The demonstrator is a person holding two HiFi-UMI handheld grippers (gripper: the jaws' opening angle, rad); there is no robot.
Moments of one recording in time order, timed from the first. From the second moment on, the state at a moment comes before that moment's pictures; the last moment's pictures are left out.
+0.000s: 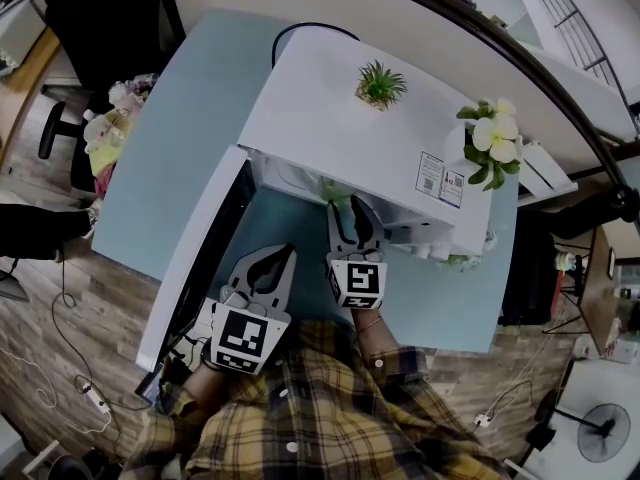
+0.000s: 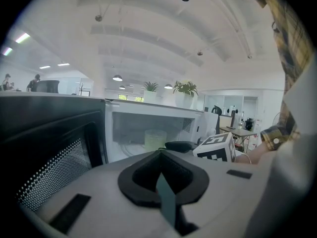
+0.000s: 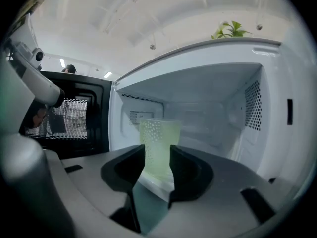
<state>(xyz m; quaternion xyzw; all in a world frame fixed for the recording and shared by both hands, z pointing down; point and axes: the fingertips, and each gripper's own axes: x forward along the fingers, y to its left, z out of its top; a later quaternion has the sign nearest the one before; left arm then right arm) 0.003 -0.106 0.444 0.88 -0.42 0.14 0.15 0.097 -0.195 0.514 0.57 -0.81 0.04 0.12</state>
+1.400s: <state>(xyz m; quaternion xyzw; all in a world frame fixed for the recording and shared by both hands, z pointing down) -0.006 -0.104 0.424 0.89 -0.43 0.12 0.11 0.098 -0.172 0.484 0.54 -0.84 0.05 0.09</state>
